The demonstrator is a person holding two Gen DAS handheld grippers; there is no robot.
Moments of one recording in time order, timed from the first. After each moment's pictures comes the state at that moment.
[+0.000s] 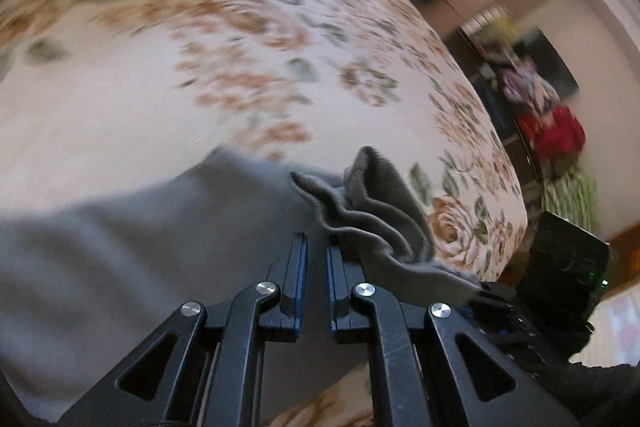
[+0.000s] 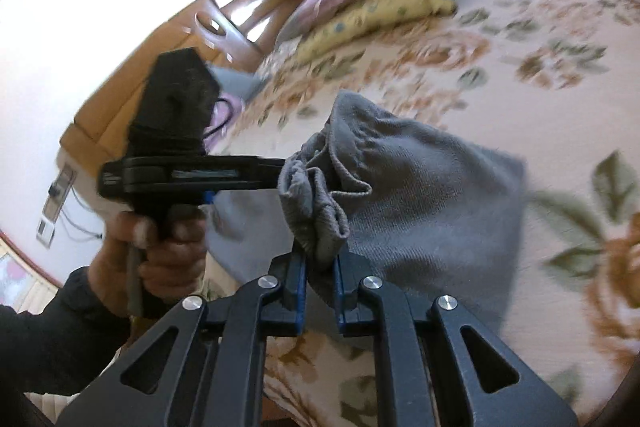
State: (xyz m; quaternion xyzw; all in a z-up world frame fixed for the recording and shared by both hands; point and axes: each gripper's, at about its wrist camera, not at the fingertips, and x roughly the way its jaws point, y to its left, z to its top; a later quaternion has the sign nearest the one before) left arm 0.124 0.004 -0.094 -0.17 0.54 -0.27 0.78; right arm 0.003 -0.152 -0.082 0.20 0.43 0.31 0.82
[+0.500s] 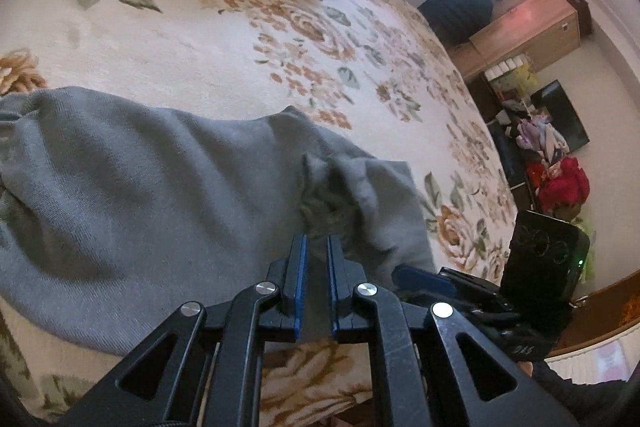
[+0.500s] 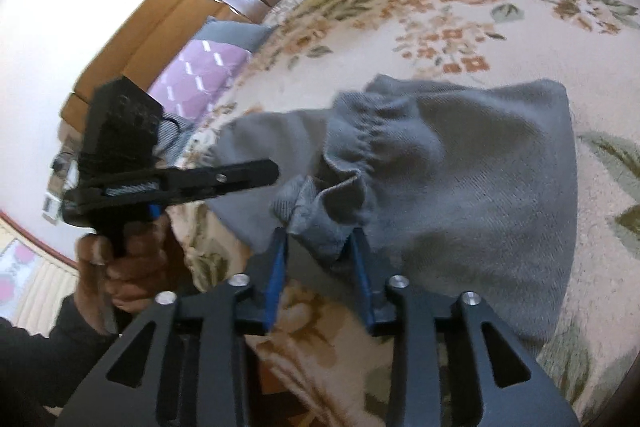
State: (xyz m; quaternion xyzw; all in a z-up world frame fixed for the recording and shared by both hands) left arm 0.078 0.045 -0.096 -0.24 0.52 -0.22 0.79; right arm -0.004 -0.136 -0.095 0.21 0.47 0.35 0.78
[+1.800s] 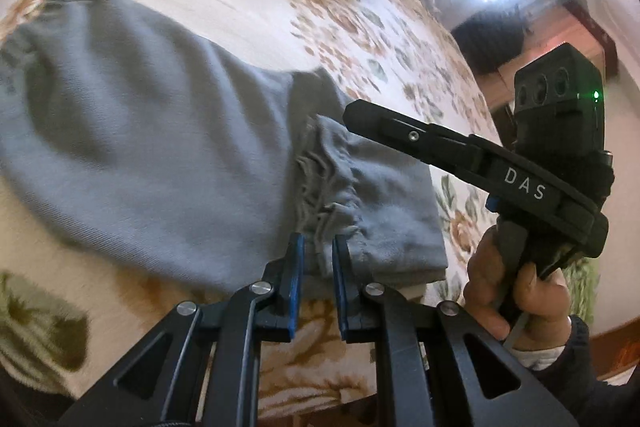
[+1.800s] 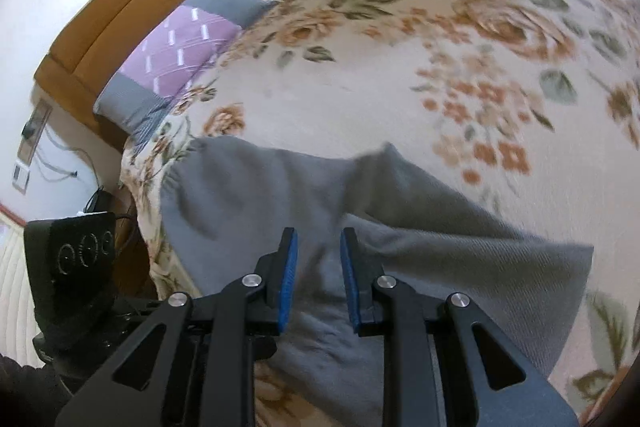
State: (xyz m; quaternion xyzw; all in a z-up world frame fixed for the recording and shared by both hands) left arm 0.029 0.041 -0.118 -0.29 0.51 -0.14 0.80; right arm 0.080 -0.071 -0.079 0.08 0.51 0.36 0.78
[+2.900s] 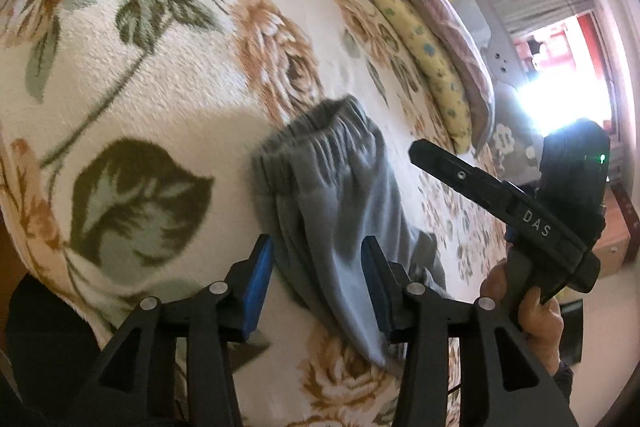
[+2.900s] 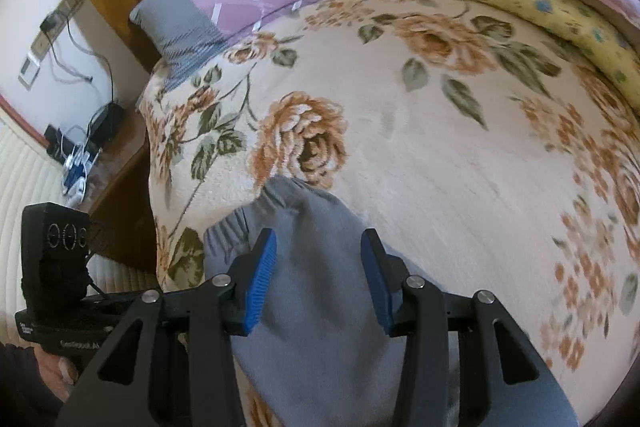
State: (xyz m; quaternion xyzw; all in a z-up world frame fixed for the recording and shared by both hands) left arm -0.010 0.182 -0.123 -0.47 0.41 0.07 0.78; right arm 0.126 0.105 -0.055 -0.09 0.51 0.46 0.72
